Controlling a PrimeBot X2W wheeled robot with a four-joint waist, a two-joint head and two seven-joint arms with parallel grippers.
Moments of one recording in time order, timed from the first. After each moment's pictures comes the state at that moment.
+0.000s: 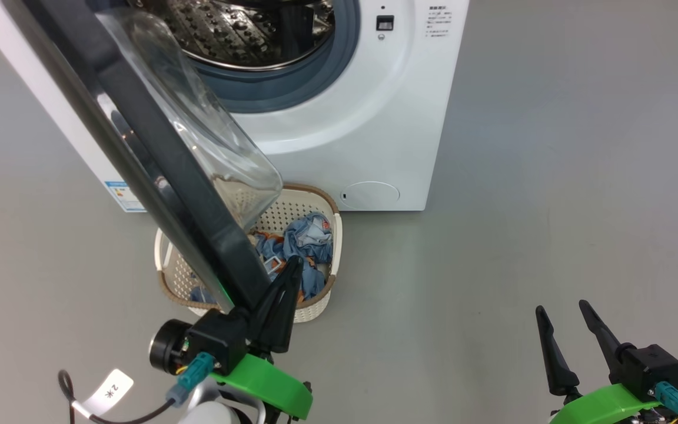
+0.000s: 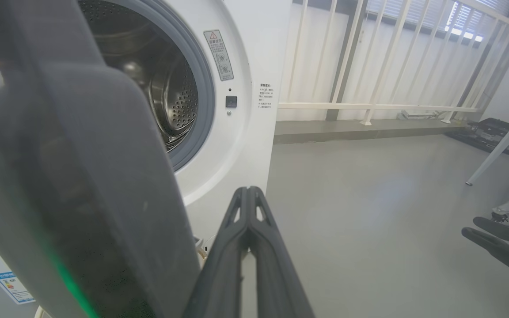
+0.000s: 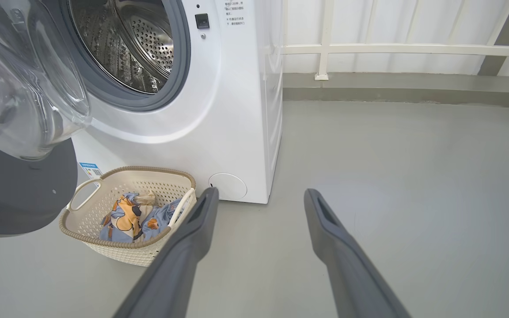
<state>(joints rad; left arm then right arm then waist) -0.25 0.05 -0.47 0.15 -0.30 -0.03 -0.25 -0.02 -0.06 -0.08 0.21 0.10 0.13 -0.25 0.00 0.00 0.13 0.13</state>
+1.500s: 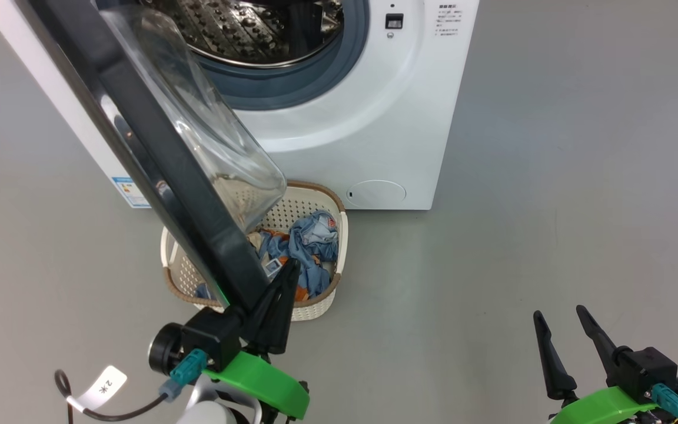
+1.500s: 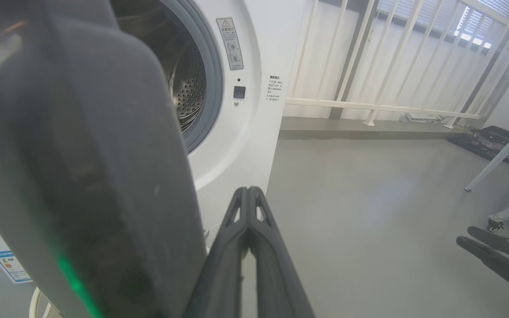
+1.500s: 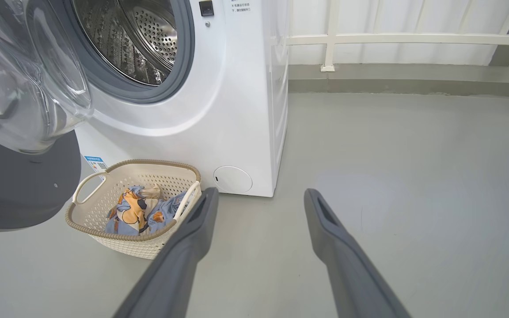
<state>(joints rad) -0.25 0.05 -0.47 0.17 -0.35 0.04 -0.24 -0.02 -0.06 -0.08 0.23 0.10 0.13 -0.25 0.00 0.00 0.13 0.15</state>
